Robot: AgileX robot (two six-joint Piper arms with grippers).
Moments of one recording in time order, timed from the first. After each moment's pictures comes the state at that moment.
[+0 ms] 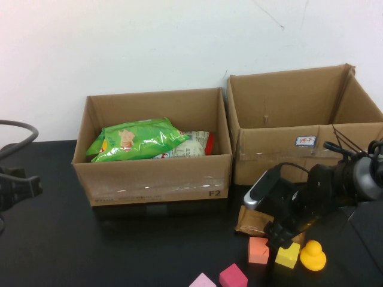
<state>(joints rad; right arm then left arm) 0.39 2.22 -1.16 0.36 0.26 -0.83 0.04 1.04 -0.63 -0.60 0.31 0.43</state>
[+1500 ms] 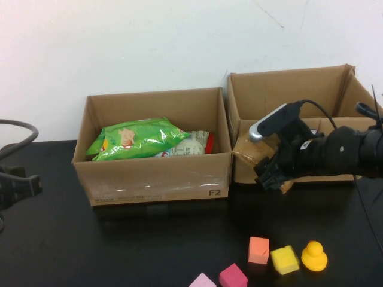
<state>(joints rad) 0.40 1.97 -1.15 0.46 0.07 -0.72 0.04 1.04 -0.63 -0.62 0.30 0.45</state>
